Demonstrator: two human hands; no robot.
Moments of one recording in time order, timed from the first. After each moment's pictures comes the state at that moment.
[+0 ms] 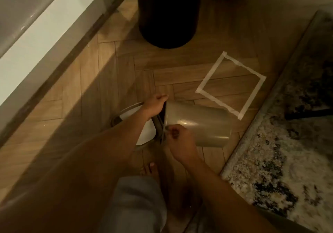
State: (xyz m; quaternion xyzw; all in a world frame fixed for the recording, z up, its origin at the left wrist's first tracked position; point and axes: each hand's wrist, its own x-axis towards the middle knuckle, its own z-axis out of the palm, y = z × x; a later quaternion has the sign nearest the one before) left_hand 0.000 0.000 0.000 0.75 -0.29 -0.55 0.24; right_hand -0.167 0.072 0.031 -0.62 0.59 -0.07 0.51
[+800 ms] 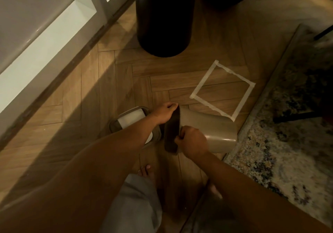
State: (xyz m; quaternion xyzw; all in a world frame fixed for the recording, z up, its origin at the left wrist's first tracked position) left_hand -0.043 -0.001 0.026 0.71 -0.37 -0.58 0.17; right_hand -0.208 0.039 0.069 -0.72 0.59 0.08 0.36
